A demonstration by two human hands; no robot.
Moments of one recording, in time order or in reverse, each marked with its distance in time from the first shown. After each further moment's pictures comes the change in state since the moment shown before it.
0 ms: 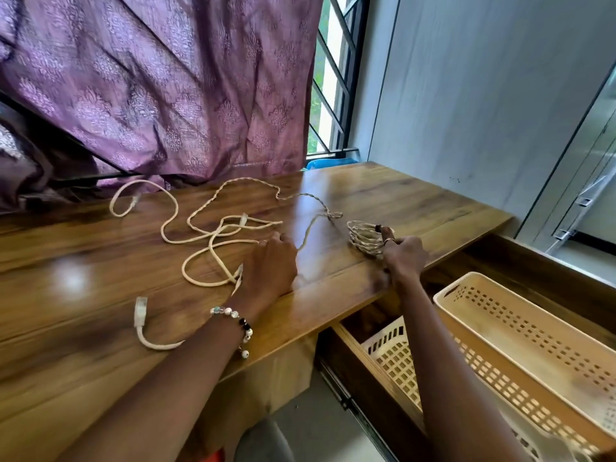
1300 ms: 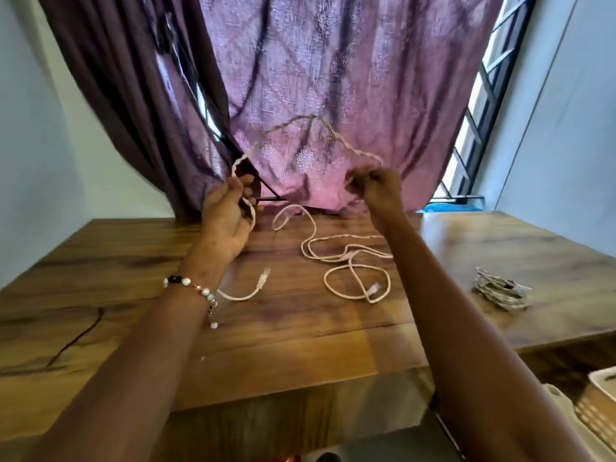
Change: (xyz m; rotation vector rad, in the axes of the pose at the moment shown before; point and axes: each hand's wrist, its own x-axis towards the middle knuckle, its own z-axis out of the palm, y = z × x) left_hand -0.052 -0.212 -0.175 -1.764 0.670 -0.594; right_hand -0.143 -0.248 0.101 0.882 -0.694 -0.516
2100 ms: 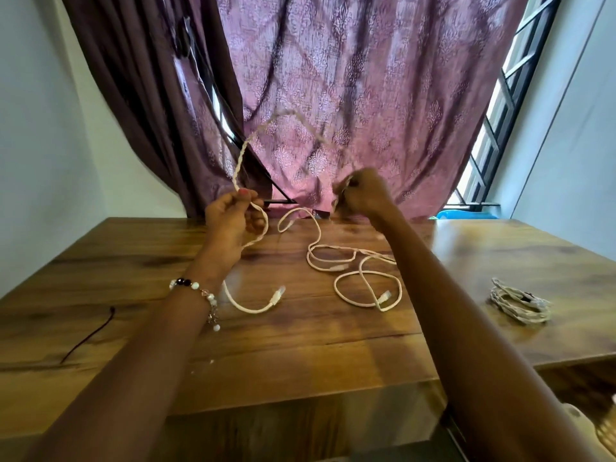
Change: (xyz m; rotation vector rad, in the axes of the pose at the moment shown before) left_hand 0.002 0.000 -0.016 0.185 0.112 0.048; right_hand -0.008 -0.036 0.035 -0.688 -0.270 0.103
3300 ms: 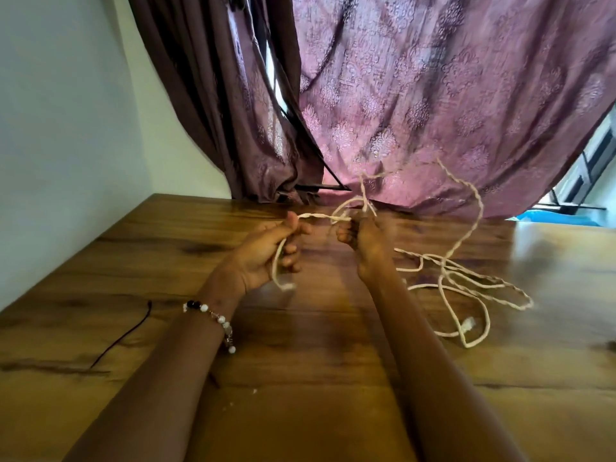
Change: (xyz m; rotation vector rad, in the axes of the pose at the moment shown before) left_hand 0.029 -0.035 -0.070 0.047 -0.488 -0.362; right_hand 0.016 0.035 0.158 0.965 0.121 0.325
